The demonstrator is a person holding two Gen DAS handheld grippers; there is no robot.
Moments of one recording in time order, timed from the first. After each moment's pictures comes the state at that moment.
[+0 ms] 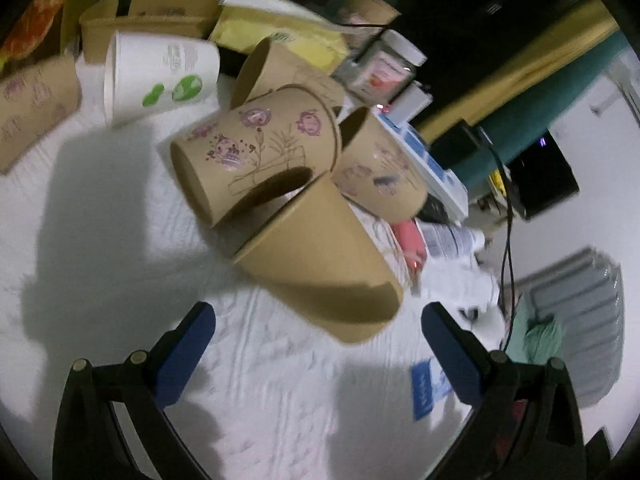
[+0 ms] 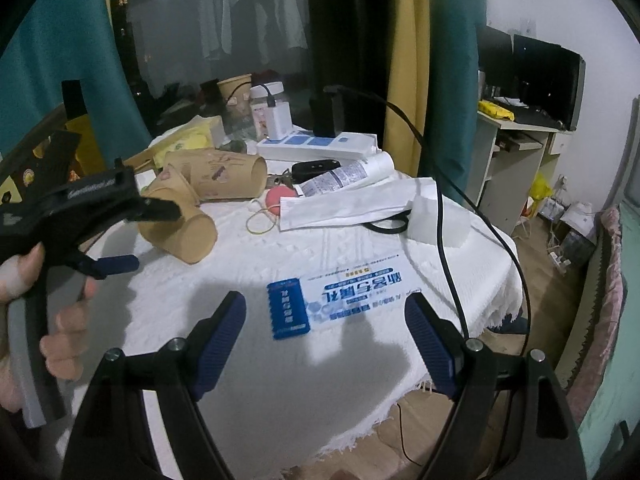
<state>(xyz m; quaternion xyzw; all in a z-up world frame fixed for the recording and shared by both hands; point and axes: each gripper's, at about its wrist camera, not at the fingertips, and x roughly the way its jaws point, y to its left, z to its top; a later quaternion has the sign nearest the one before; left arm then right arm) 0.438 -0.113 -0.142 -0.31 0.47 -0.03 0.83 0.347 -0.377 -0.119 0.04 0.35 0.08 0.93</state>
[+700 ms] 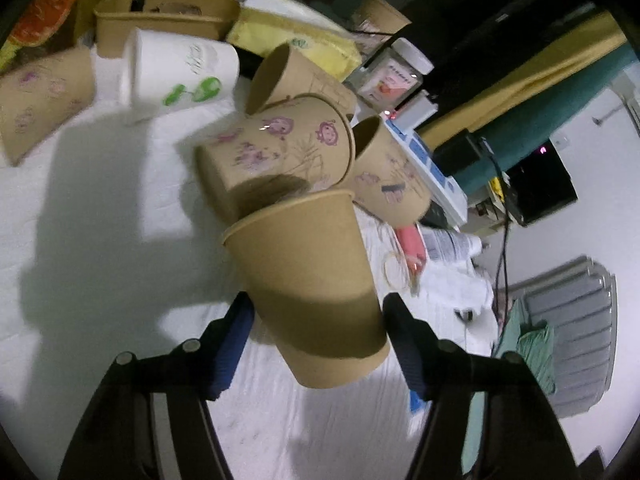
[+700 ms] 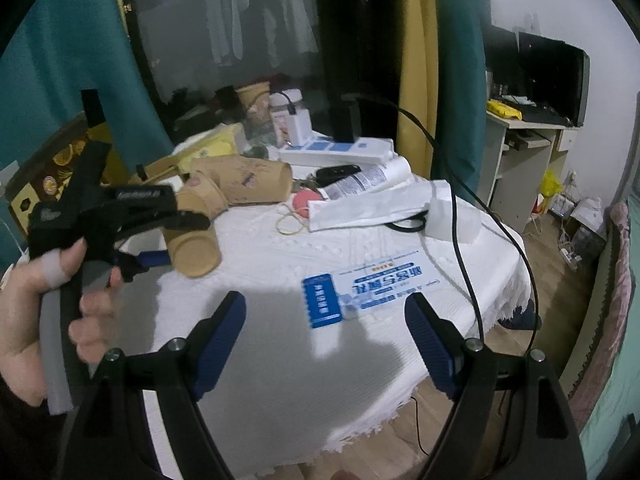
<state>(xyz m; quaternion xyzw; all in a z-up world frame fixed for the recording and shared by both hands) 0.422 -0.097 -0.130 -0.31 0.47 -0.04 0.82 0.309 -0.357 -0.094 0.05 0.34 0.10 0.93</state>
